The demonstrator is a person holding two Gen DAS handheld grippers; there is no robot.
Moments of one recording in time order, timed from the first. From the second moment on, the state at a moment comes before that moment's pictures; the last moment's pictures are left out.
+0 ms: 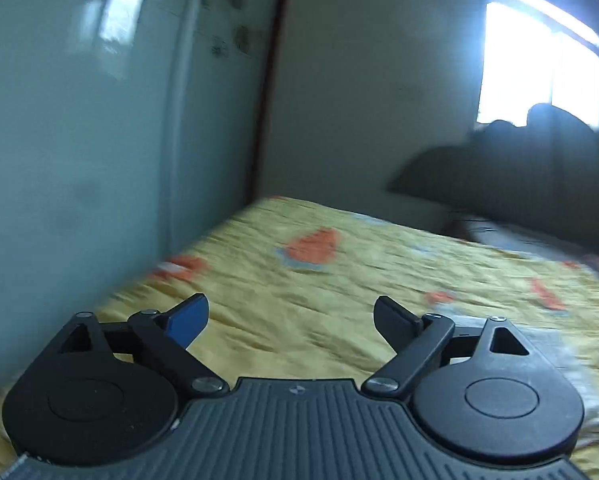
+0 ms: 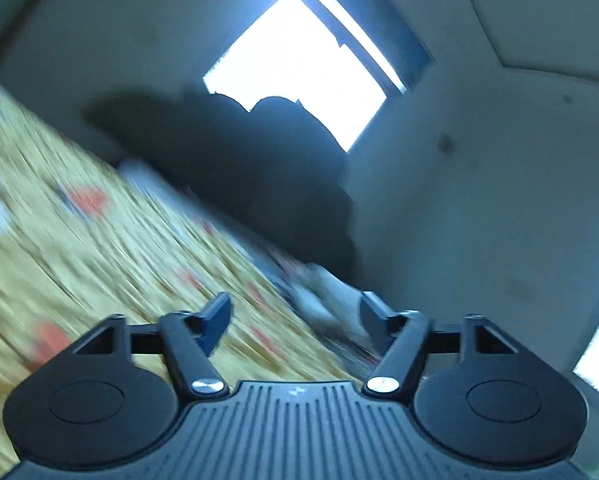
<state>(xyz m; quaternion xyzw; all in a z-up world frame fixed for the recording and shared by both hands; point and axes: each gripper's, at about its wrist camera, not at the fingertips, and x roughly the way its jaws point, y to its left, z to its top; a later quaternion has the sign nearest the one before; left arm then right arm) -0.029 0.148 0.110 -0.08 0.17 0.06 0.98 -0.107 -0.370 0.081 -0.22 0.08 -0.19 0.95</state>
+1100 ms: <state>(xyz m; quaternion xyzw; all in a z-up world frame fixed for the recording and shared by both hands) -0.013 -0.028 -0.007 0.03 0.33 -0.04 0.94 -0.038 -0.225 -0.012 0.03 0.34 0.01 0.94</state>
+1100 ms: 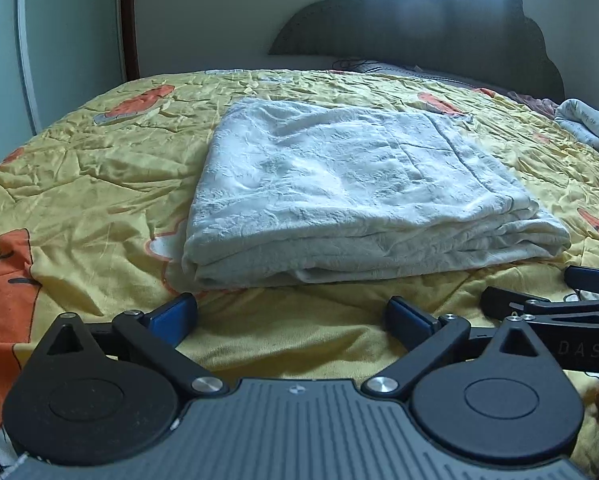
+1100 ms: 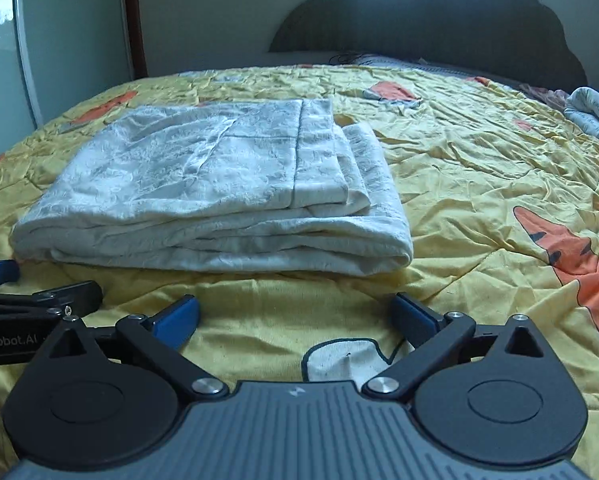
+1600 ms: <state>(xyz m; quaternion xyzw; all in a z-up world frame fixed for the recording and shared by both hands) -0.013 -0.028 -0.007 0.04 0.33 -0.04 0.94 -0.035 -0.229 -0.012 0.03 0.33 0.02 0.94</state>
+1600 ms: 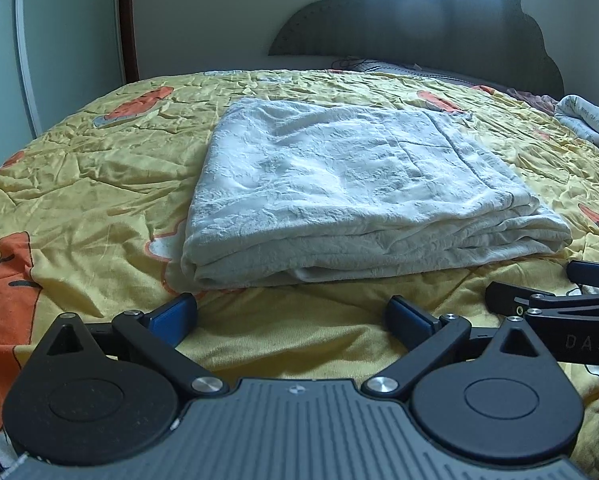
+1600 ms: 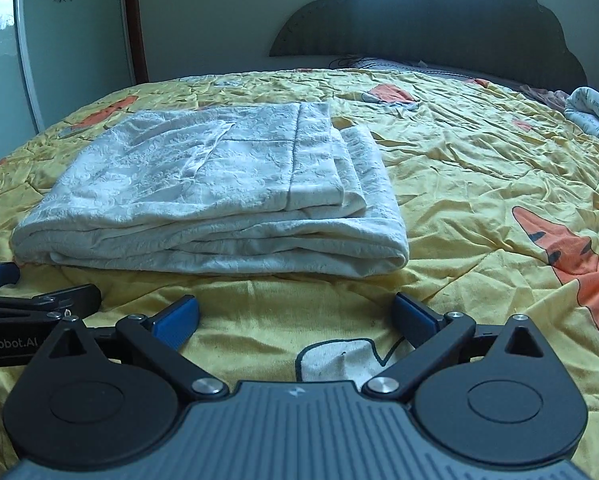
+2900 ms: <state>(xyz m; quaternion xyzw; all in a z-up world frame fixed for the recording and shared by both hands) -0.011 -0.029 -0.006 0.04 0.33 -0.05 0.94 -0.038 -0.231 -0.012 0.03 0.33 0.03 0.94</state>
